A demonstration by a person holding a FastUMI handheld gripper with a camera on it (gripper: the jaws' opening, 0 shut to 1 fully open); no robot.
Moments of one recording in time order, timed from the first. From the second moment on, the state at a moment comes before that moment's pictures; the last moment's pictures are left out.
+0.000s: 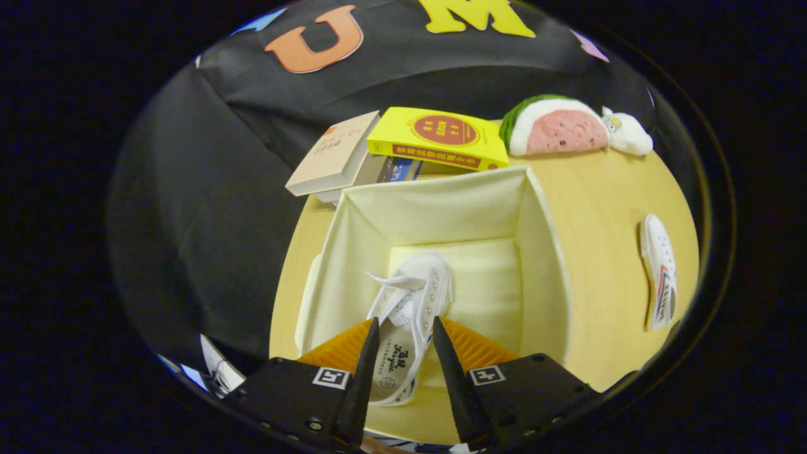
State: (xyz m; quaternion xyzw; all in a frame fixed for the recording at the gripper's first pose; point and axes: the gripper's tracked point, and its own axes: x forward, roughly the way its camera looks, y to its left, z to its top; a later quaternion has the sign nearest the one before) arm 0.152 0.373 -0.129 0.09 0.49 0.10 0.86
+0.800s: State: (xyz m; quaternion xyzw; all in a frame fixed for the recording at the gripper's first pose) arm 0.125 0.141 -0.055 0.08 0.44 0.02 0.89
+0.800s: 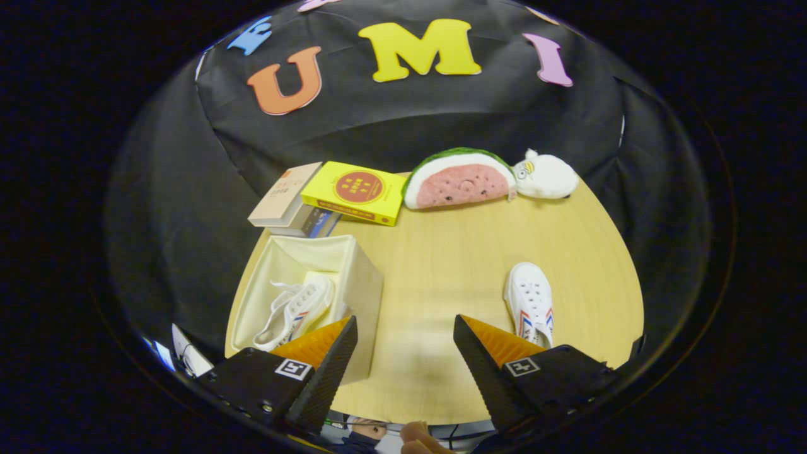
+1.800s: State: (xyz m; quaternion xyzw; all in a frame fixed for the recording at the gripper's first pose) arm 0.105 -0.080 -0.197 -0.02 0.51 -0.06 0.86
